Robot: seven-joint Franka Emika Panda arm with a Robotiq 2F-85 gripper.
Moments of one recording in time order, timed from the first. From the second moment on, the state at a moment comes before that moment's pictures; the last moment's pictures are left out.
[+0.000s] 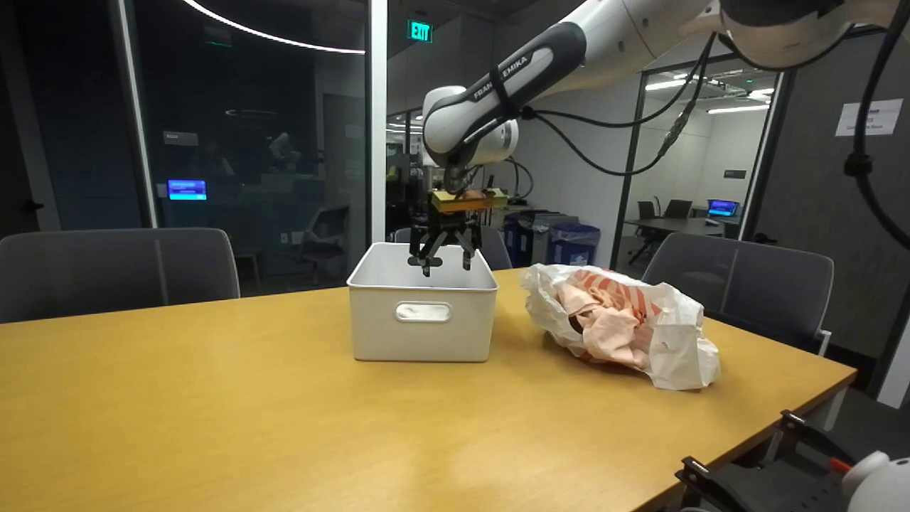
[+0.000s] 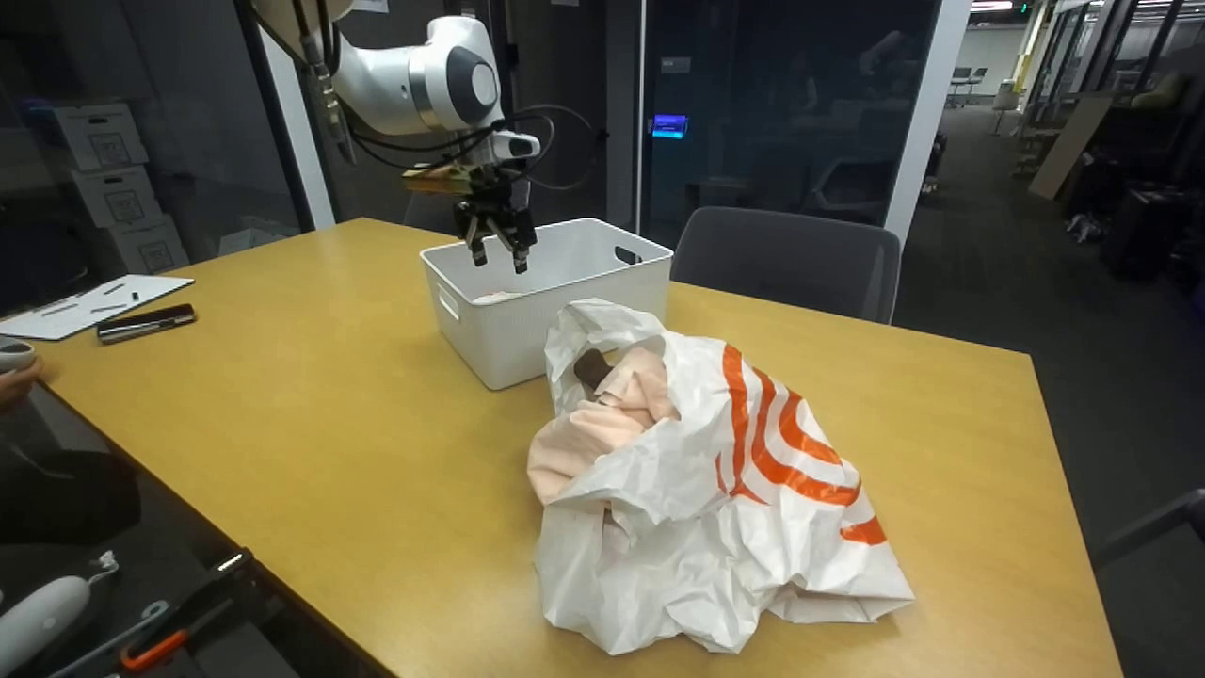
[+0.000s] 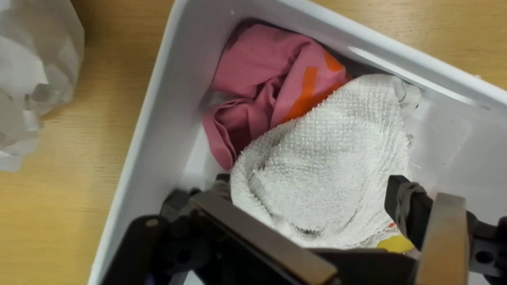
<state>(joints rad) 0.29 0.73 0.13 -1.38 -0.21 2.11 0.44</state>
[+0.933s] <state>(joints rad) 0.34 1.01 0.08 -1.15 -0.21 2.13 0.25</state>
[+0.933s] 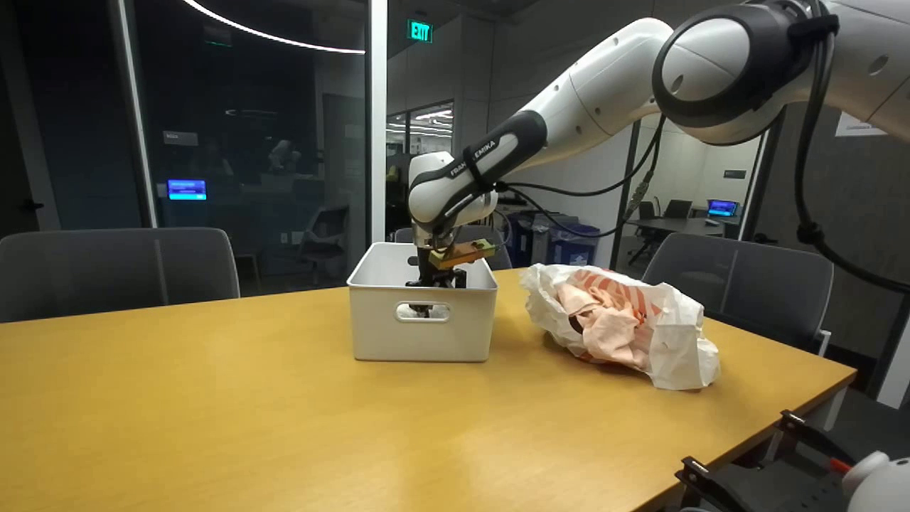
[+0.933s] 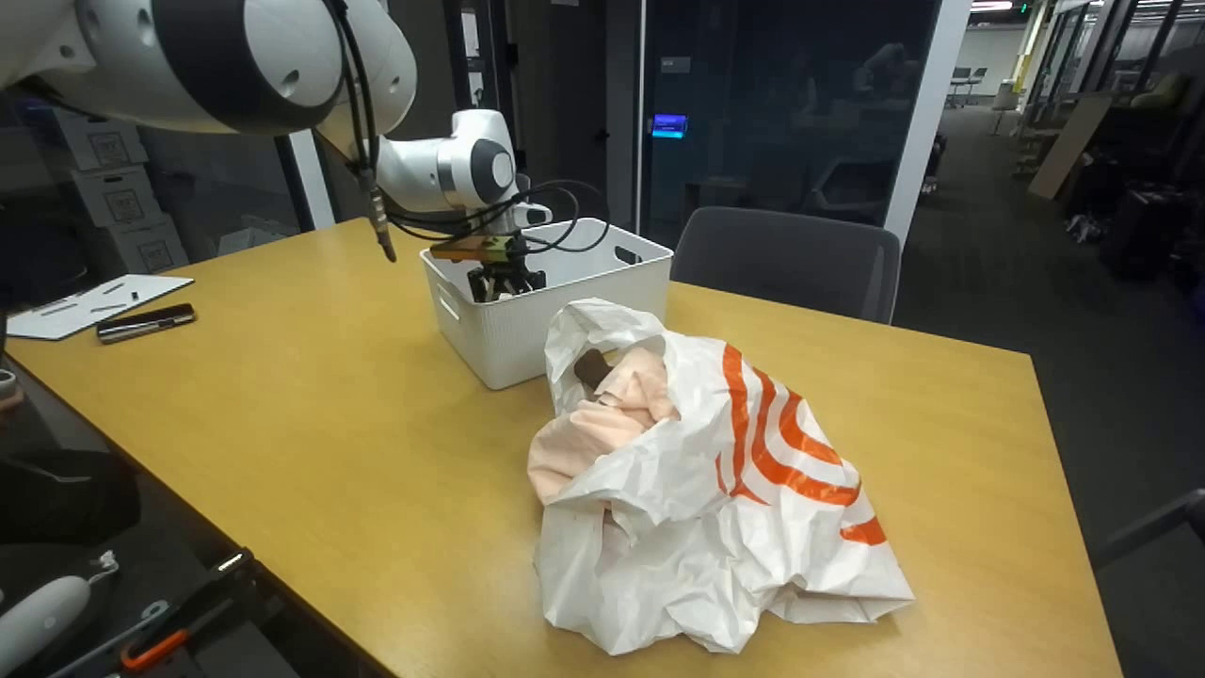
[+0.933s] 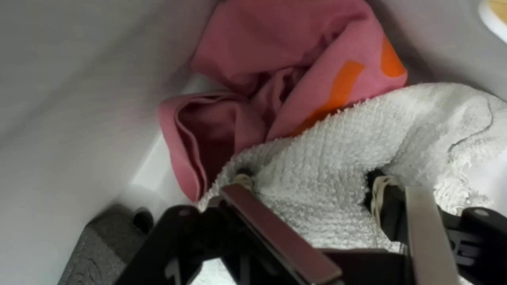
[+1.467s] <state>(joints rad) 0.34 1.01 0.08 -1.11 -0.21 2.12 0.24</state>
